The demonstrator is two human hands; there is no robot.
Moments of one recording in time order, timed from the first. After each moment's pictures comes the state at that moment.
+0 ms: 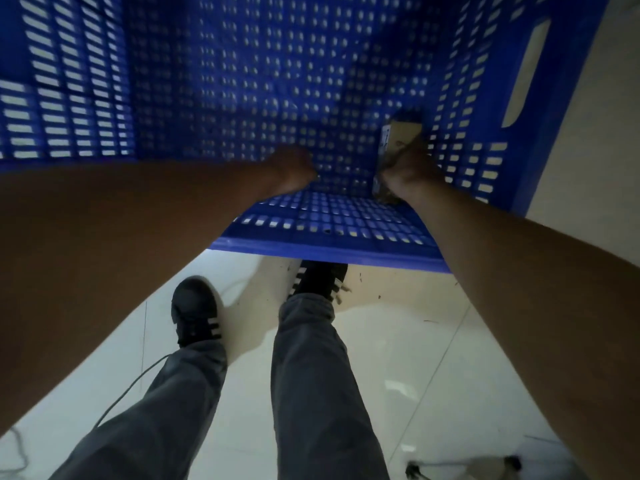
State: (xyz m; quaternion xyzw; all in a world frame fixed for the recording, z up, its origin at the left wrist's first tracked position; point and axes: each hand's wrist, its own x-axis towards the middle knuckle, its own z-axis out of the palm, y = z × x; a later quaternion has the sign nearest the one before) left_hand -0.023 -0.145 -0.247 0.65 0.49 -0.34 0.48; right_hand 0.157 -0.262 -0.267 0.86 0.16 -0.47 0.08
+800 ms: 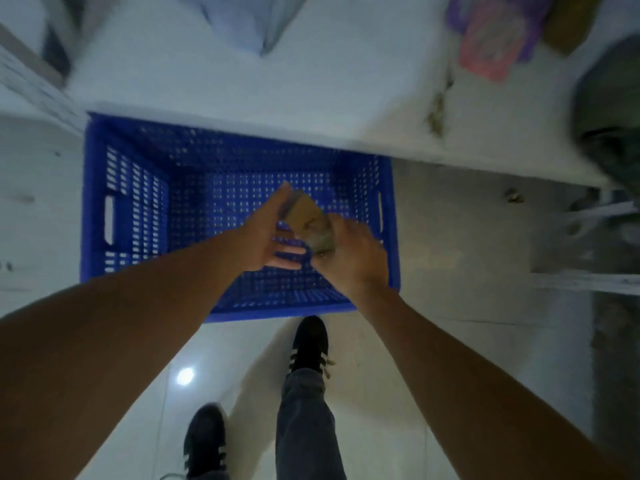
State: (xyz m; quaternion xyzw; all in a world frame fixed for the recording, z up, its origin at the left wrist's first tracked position) left_hand 0.004 -0.094 0.000 0.32 0.54 -0.14 0.76; right_hand 0.101 -0.245 0.007 0.88 0.40 -0.23 -0.08
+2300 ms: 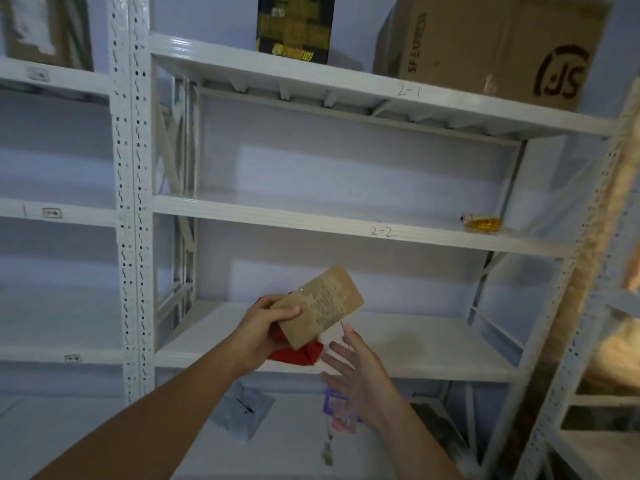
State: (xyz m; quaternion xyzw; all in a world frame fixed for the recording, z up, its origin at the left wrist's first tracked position) left_hand -0.167 -0.263 0.837 0.53 0.13 0.25 0.80; right_hand -0.069 -0.440 0.807 0.55 0.19 -0.35 -0.73
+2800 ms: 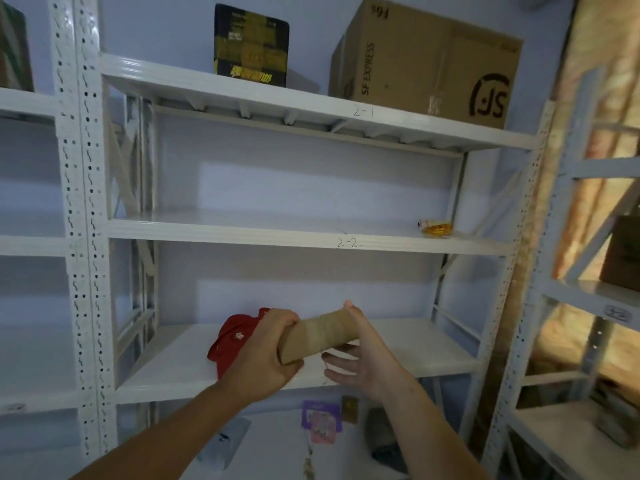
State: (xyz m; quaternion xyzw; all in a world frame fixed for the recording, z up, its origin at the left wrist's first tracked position) left_hand -0.162 -0.283 0.825 0.87 -0.04 0.39 0.30; right_hand -0.073 -0.469 0.875 0.59 0.10 -0.32 -0.74
